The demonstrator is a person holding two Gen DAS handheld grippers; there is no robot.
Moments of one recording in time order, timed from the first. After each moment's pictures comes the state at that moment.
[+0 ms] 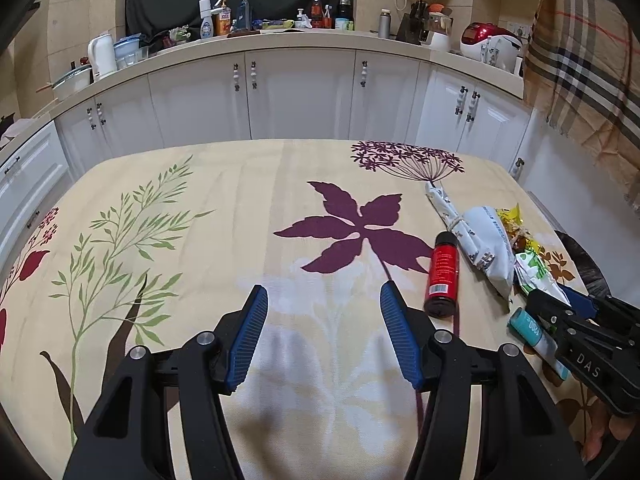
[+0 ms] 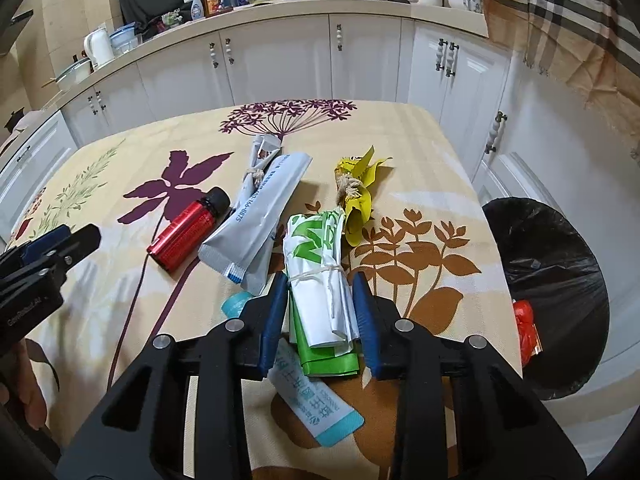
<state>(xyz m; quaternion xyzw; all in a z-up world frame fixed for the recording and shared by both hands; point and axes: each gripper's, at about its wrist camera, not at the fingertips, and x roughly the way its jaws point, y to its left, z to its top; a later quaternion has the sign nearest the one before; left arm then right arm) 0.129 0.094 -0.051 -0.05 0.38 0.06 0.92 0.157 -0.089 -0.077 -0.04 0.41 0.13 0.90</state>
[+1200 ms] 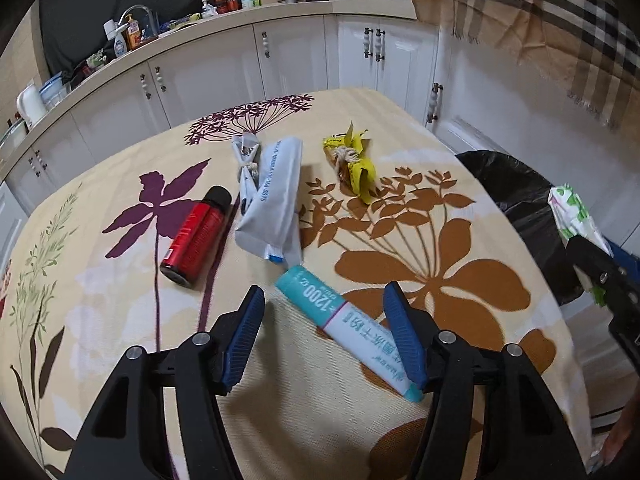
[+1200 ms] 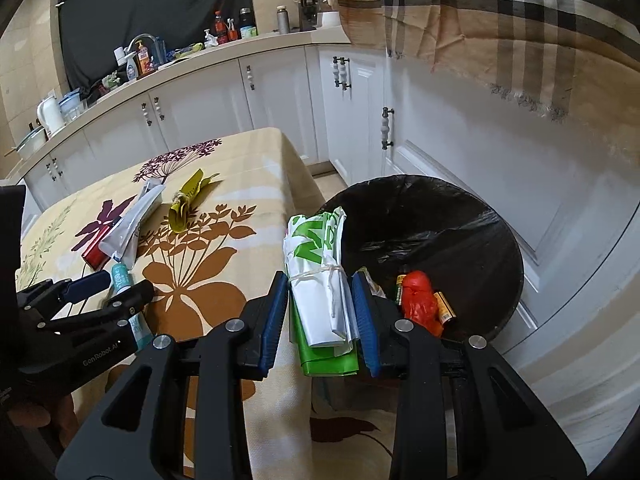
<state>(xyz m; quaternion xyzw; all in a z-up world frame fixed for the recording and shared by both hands) 0.144 -0.058 -0.078 0.04 0.43 -0.02 0.90 0.109 -0.233 -0.066 0.04 0.36 0.03 0.93</state>
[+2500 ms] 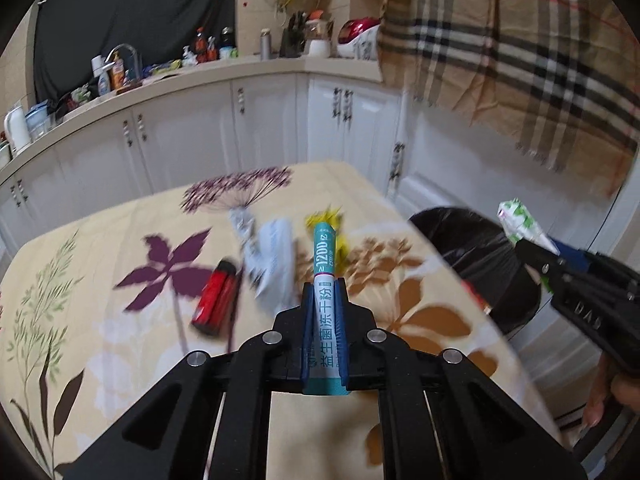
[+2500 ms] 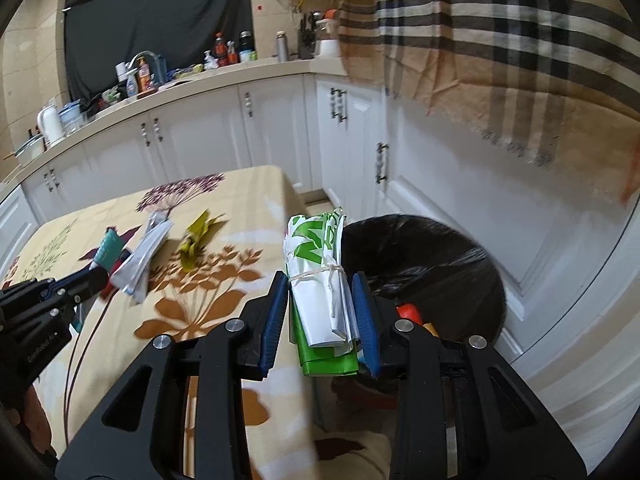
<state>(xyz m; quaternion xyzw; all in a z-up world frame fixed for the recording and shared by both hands) 0.124 -0.046 -0.023 0.02 0.33 -0.10 0.94 0.106 -0.229 -0.034 0.02 0.31 0.01 0.95</state>
